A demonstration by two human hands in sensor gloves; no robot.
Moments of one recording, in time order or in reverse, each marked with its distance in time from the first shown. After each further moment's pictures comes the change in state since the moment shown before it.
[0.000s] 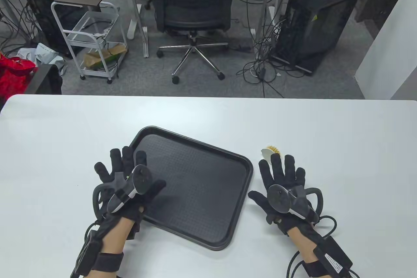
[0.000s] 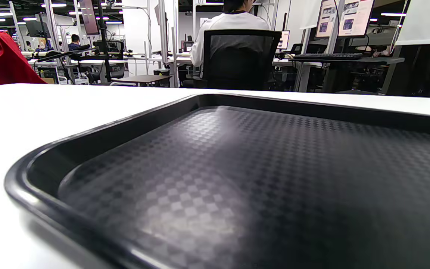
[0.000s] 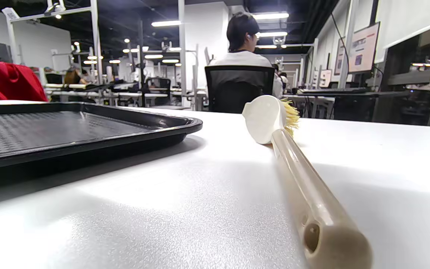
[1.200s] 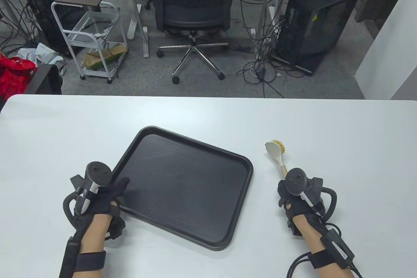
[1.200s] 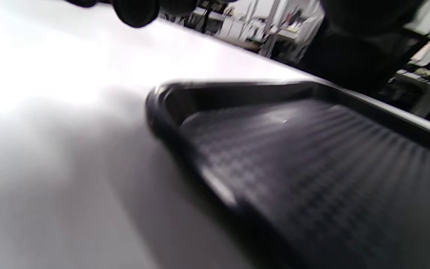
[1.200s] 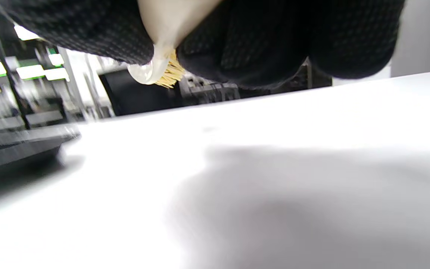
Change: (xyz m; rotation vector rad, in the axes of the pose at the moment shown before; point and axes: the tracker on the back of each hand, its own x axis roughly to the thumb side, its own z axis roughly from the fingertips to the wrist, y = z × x) left_hand -0.096 -0.032 -0.017 -0.174 0.393 0.349; right_hand -0.056 0.009 -0.010 -0.045 0.417 -0.194
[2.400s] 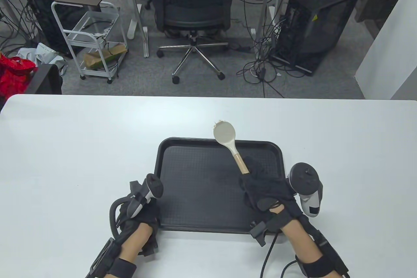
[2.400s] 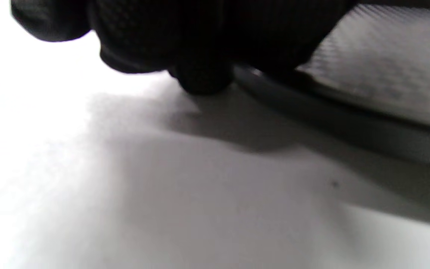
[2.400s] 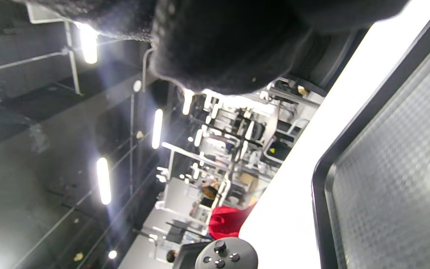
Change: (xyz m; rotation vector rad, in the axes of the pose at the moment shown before) left_hand 0.087 -0.077 0.055 -0.120 -0.149 -0.351; right_hand 0.115 -0.059 0.036 0.391 -0.332 -1.031
